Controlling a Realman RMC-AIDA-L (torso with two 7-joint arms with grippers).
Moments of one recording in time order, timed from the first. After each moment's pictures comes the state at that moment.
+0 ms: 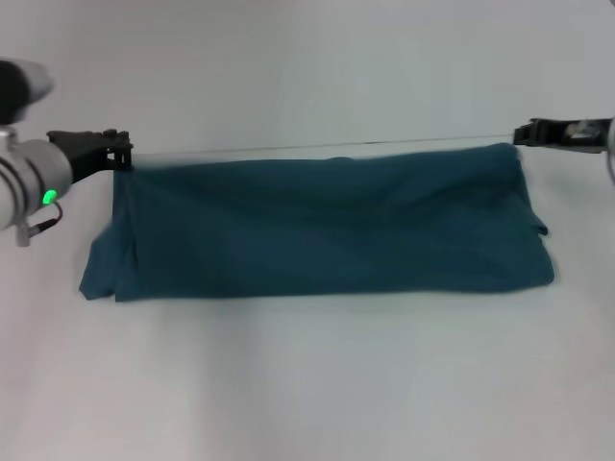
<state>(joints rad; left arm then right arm) -0.82 -2.16 0.70 0.58 2.14 0.46 -1.72 0.82 1.96 -0.65 -0.53 -2.41 -0.71 2.32</state>
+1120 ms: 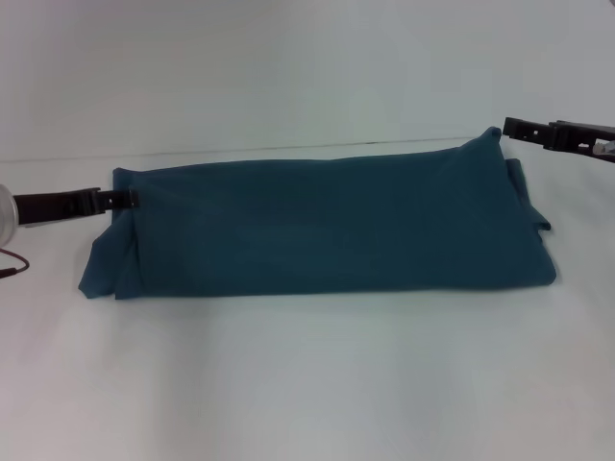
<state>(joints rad) -0.69 -2.10 0.75 0.81 2.42 0.92 -2.40 0.61 2.08 -0.65 -0.82 -2.13 -0.84 2.03</state>
